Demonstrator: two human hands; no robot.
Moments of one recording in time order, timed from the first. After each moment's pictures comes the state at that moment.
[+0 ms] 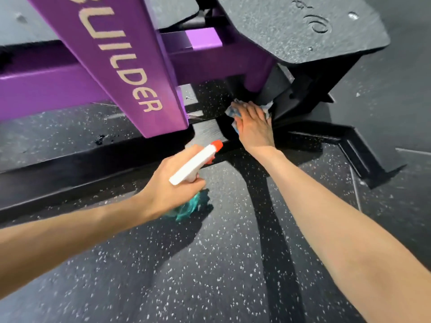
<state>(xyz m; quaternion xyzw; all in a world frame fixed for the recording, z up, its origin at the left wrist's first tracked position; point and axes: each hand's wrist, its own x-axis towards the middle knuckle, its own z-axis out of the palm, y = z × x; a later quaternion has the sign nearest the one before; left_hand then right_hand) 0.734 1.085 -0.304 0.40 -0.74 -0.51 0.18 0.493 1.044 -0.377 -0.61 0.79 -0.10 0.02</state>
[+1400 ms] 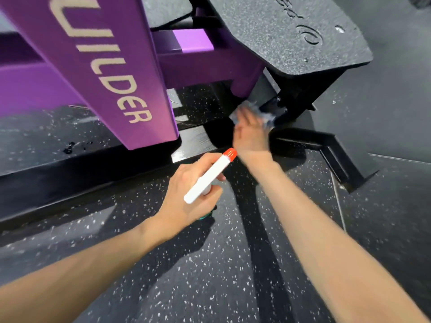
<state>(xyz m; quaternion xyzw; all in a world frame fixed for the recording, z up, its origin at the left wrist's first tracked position) 0.691 1.083 -0.350 0.32 -0.78 -0.44 0.31 0.491 1.049 -0.373 -0.54 0.83 -0.12 -0.01</state>
